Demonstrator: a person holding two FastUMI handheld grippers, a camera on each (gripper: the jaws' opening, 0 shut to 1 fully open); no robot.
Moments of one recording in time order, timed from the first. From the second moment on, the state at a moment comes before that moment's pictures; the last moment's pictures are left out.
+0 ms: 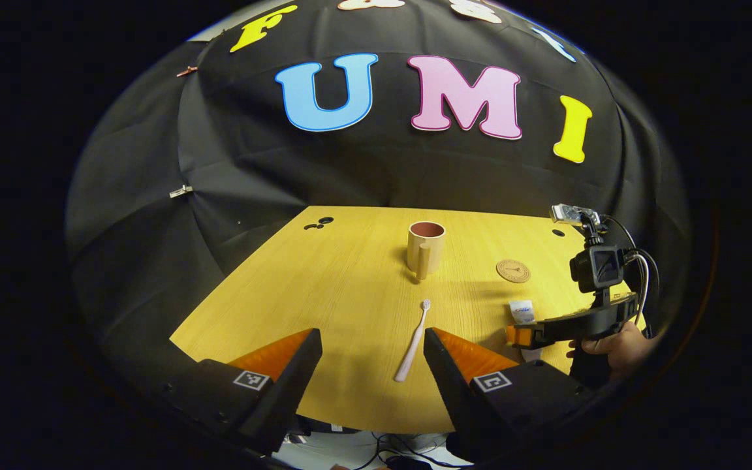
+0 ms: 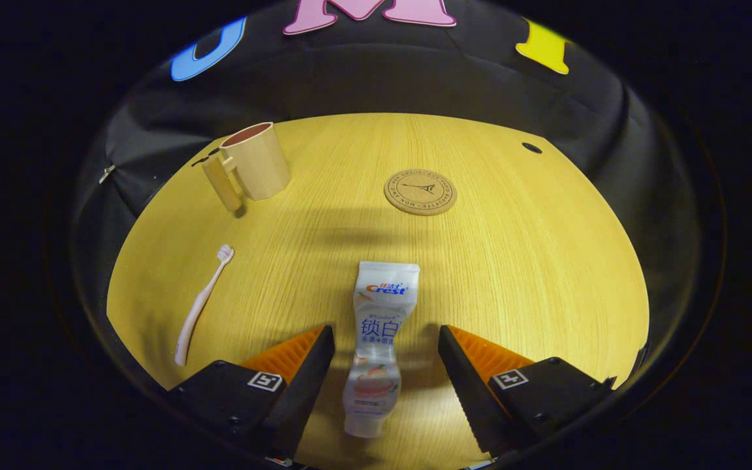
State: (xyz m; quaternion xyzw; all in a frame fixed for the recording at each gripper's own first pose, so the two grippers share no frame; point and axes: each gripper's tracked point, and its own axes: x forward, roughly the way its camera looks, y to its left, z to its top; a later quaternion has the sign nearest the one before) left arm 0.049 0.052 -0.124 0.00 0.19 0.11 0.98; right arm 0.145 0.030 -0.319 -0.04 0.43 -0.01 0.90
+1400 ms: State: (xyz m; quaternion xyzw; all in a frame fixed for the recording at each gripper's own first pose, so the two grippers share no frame) left arm 0.129 0.050 -0.197 -0.03 0.30 0.05 0.95; right arm 0.119 -0.043 -0.219 -0.03 0.38 0.06 0.92
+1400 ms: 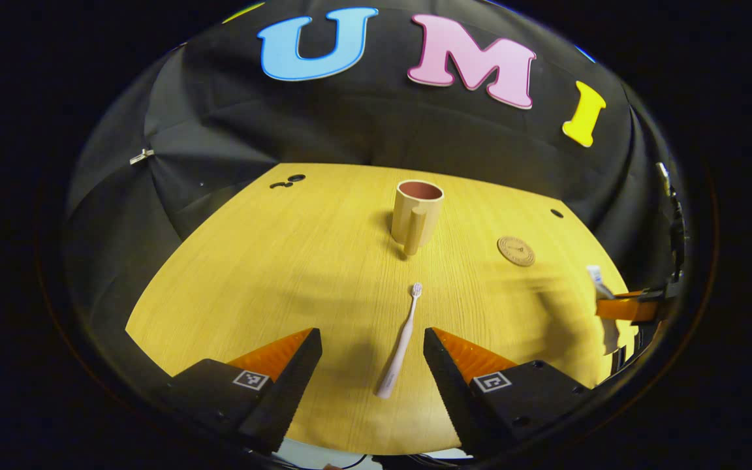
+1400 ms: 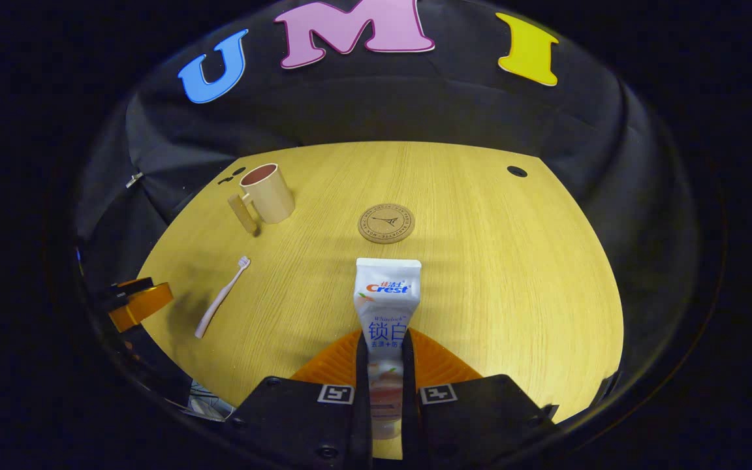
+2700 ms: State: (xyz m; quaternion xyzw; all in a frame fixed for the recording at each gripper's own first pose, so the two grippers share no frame) left arm 0.158 0.017 -0.275 0.02 0.49 0.02 0.87; right arm 0.158 -0.067 -0.139 0.01 0.30 0.12 0.95
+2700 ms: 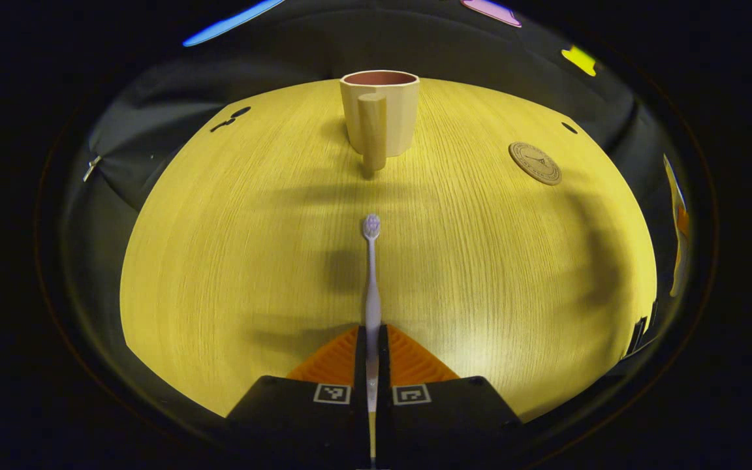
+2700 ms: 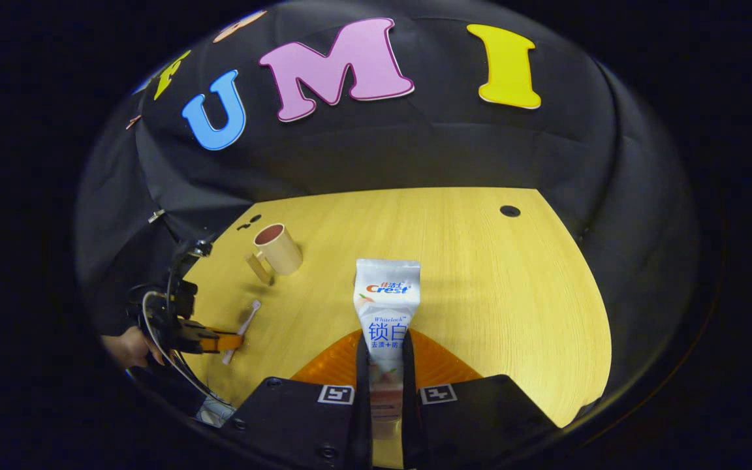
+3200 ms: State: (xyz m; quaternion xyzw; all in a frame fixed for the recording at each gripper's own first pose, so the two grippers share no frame) left arm 0.156 0.011 -0.248 -0.04 0.43 0.02 0.90; right arm 0.233 -0.010 -0.077 0.00 0.23 0.17 0.96
